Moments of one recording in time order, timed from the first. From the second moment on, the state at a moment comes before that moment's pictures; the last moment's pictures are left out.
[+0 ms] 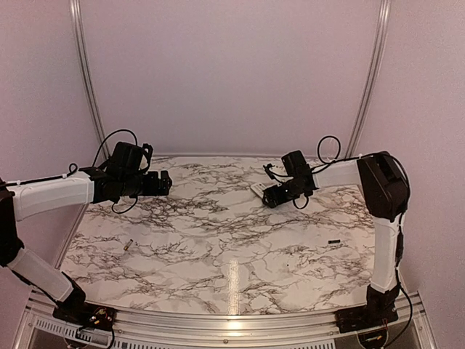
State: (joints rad) left arm -0.53 1.44 0.97 -0.18 -0.17 -0.37; right arm 0.42 2.10 1.38 -0.20 -0.14 -0.04
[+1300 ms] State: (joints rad) left arm -0.53 1.42 0.97 -0.18 -0.17 -0.38; right arm 0.95 2.04 1.35 -0.36 -0.20 -0.13
